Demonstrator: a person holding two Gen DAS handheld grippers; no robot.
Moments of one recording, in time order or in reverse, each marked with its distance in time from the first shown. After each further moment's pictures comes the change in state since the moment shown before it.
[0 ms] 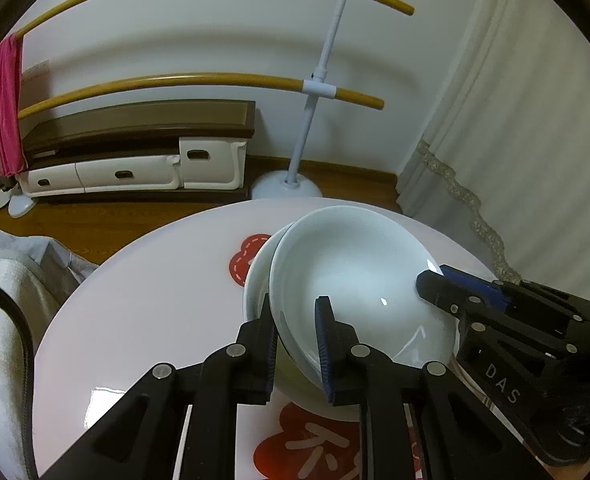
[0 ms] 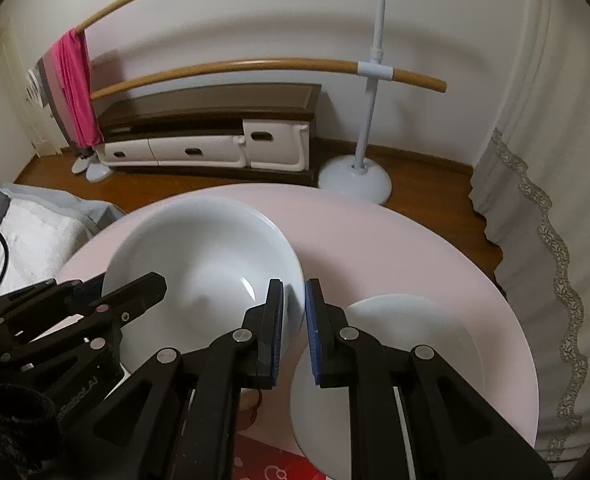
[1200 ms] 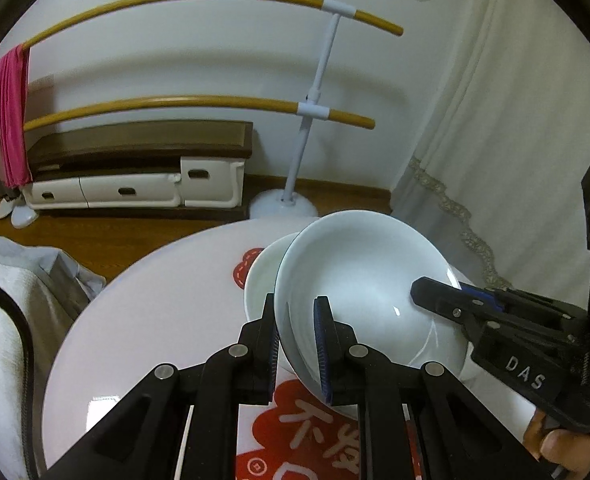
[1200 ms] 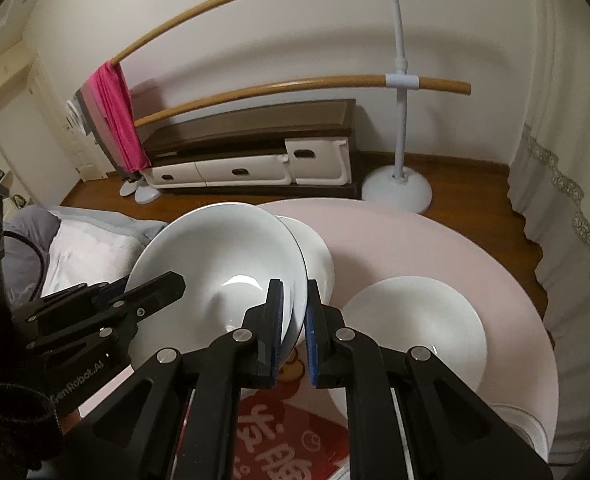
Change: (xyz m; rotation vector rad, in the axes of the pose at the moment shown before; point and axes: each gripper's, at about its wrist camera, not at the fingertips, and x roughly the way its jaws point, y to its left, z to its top) left arm -0.078 -0.001 -0.034 0.002 -0.059 -0.013; right arm -0.042 -0.009 -0.006 0.044 -0.047 0.187
